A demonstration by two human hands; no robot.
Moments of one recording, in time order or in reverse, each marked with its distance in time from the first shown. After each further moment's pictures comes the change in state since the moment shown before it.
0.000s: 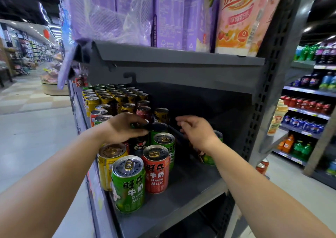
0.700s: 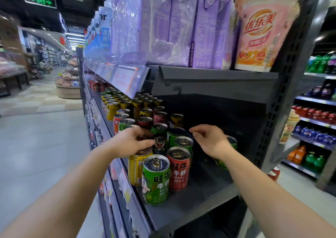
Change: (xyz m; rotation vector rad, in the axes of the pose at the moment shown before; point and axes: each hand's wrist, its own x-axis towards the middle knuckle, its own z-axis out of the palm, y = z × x) left_hand -0.060 -0.019 0.001 -0.271 0.094 -0.115; right_hand -0.028 -0.034 0.006 -0.243 -0.014 0.026
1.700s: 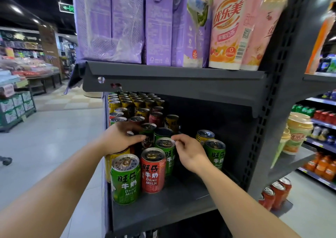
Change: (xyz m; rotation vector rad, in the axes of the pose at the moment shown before) left_hand 0.008 0.038 0.024 0.097 0.229 -0.050; right_hand 0.007 0.038 0.016 0.122 -0.133 -0.127
